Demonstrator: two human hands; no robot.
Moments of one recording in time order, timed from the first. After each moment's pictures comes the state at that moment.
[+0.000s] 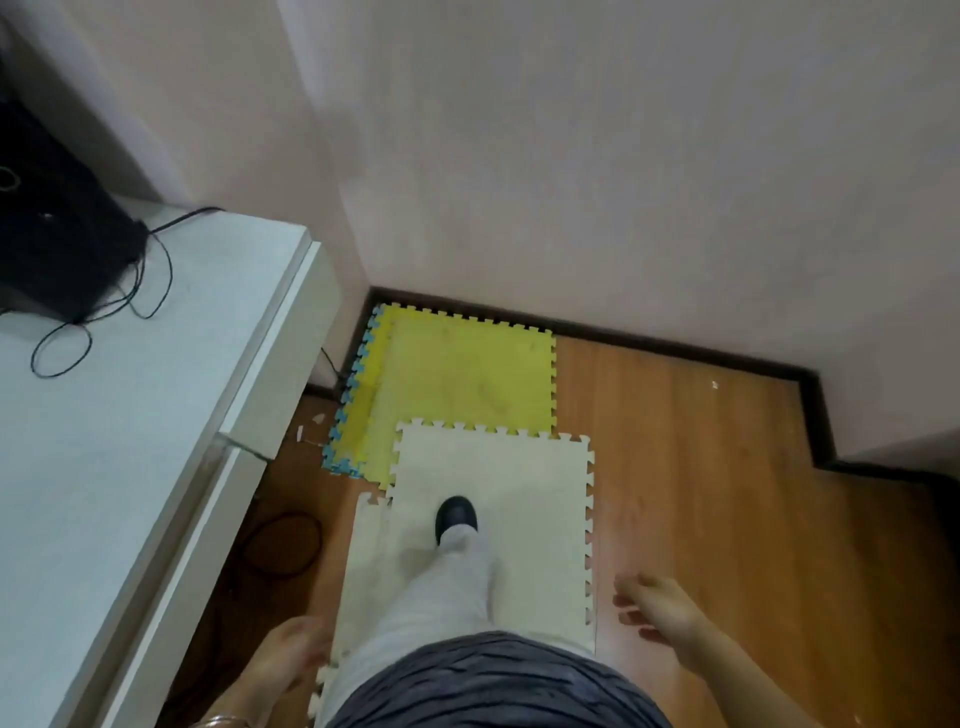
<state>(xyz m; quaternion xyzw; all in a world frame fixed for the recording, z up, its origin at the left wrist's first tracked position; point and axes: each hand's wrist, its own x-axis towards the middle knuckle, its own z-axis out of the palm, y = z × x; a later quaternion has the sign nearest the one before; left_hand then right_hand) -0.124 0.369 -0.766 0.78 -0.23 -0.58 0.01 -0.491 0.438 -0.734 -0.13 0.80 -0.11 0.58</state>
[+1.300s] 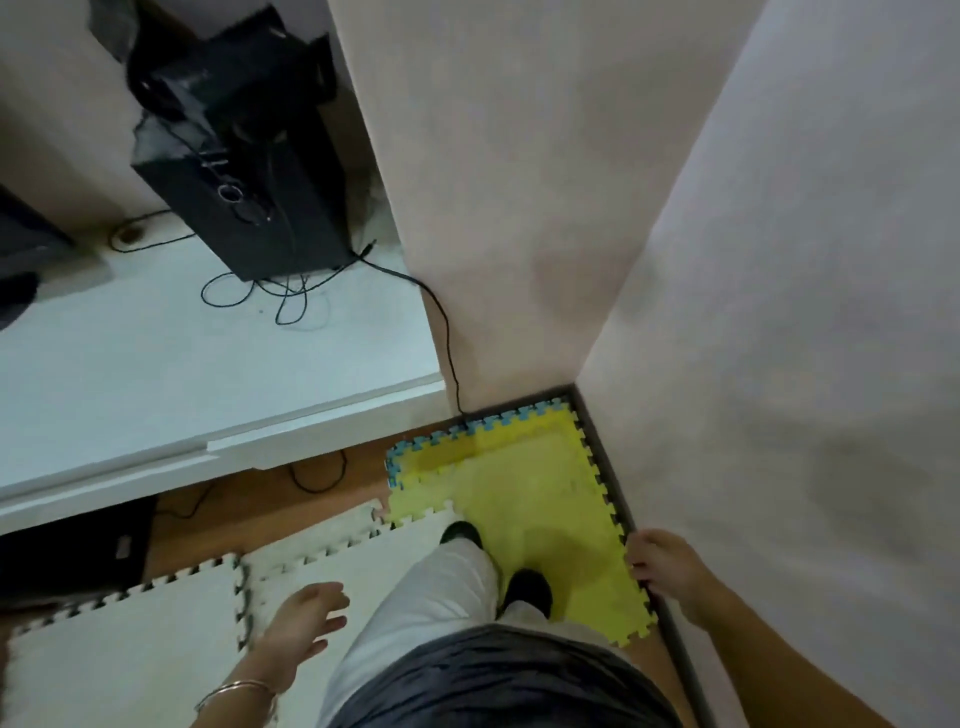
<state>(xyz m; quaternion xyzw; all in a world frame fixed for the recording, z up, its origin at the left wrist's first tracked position) -0.344 0.097 -0.756 0.78 0.23 -0.48 0.33 -0.567 -0.222 -0.767 -0.51 0.62 0.14 0.58</state>
